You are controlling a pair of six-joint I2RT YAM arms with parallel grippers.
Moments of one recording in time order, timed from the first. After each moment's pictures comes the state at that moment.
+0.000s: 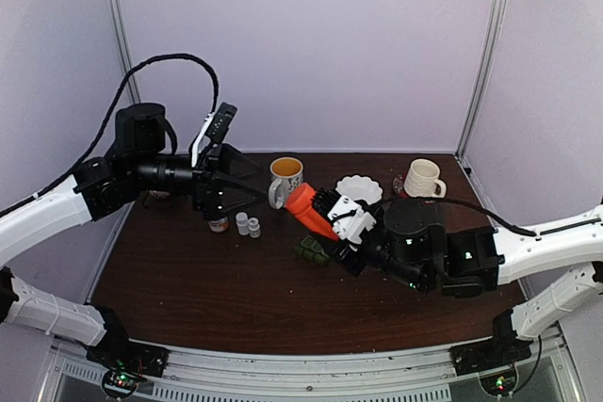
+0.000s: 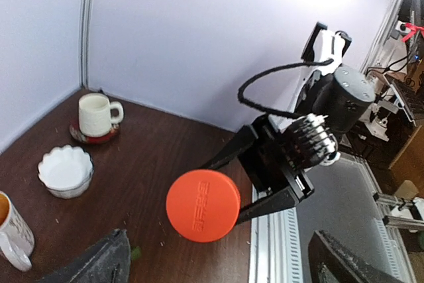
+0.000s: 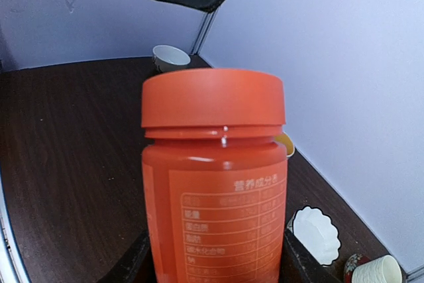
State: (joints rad) left arm -0.76 1.18 1.10 -0.17 0.74 -0.13; right arm 1.34 1.29 0.90 0.11 0.60 -0.23
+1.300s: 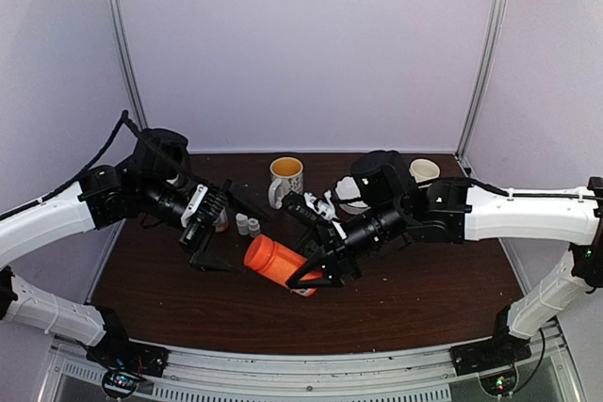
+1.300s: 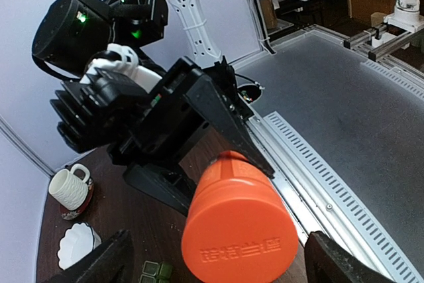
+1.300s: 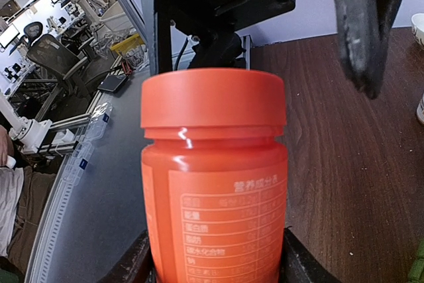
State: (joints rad) left arm -0.81 1.15 1.04 -0.43 0.96 0.83; right arm 1.08 1.47 1.16 -0.21 -0.69 0.03
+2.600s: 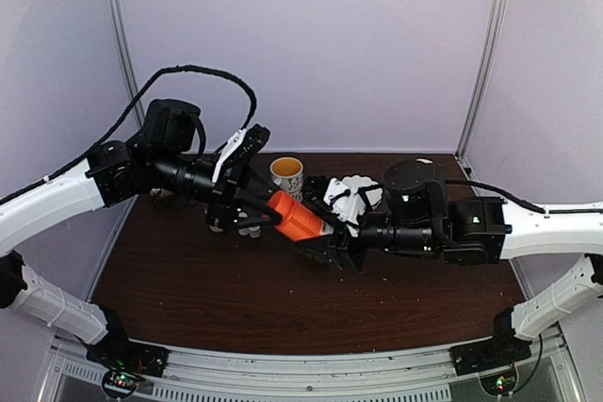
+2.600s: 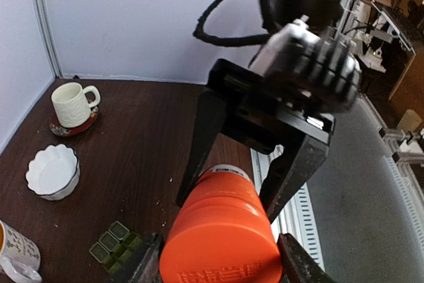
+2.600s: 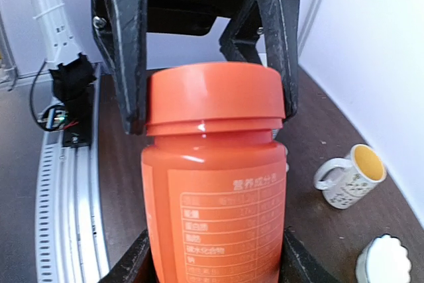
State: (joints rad) left arm -0.86 1.26 1.22 -0.43 0.73 0.26; right arm 1.20 1.30 1.07 -0.13 0.01 -0.12
